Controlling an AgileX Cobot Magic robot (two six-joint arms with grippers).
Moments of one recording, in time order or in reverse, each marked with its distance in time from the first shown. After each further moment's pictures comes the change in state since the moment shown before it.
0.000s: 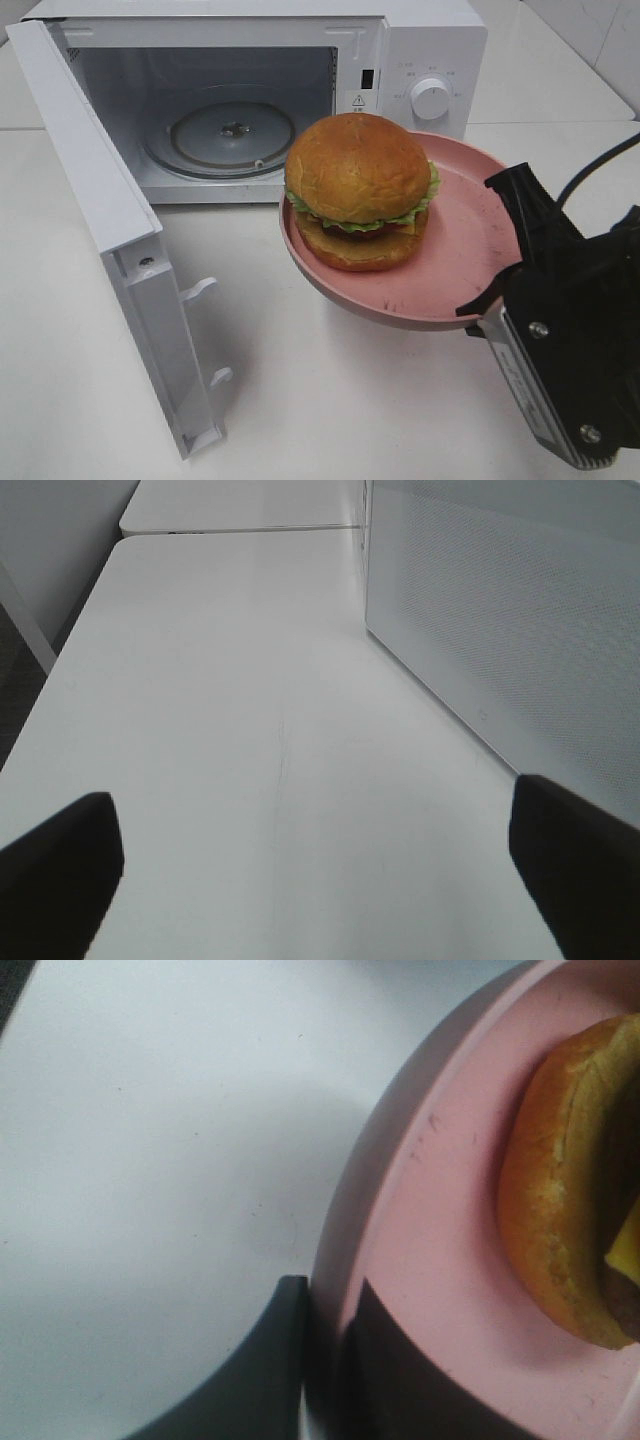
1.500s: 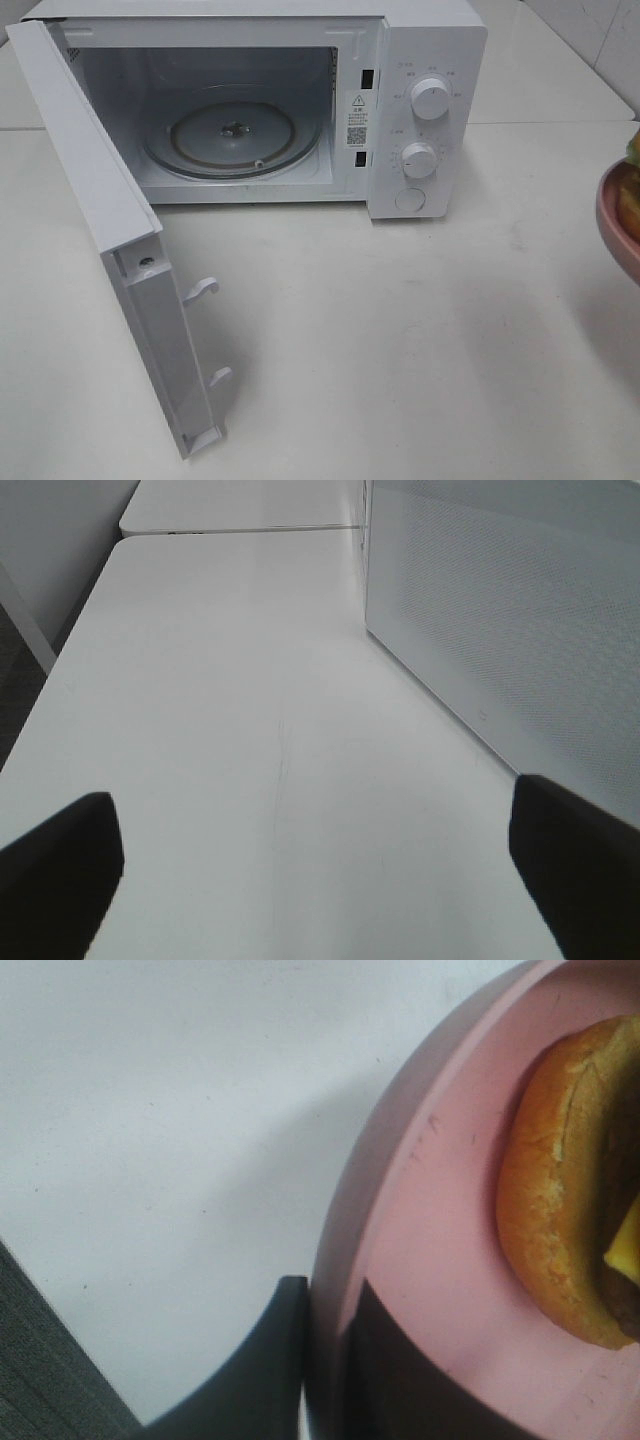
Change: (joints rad) left arm 0.000 0.000 0.000 0.000 0.000 0.000; right arm 0.000 -0.430 0.085 -0.612 0.608 1.193
